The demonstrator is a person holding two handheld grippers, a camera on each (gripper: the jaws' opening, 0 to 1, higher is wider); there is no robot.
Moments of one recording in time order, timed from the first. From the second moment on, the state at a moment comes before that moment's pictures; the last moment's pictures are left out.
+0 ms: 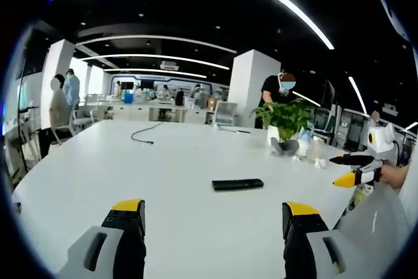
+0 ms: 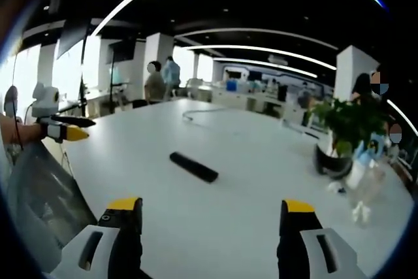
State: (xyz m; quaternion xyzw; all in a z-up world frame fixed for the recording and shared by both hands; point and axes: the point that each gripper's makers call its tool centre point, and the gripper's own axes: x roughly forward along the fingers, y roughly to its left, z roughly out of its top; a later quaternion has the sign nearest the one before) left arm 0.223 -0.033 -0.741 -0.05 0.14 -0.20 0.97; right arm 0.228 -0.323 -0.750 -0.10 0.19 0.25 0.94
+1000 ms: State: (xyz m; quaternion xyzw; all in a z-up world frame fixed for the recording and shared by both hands) left arm 0.222 -0.036 -0.743 -0.05 0.15 -0.21 0.97; right arm 0.229 -0.324 -0.748 -0.10 0.18 0.24 0.95
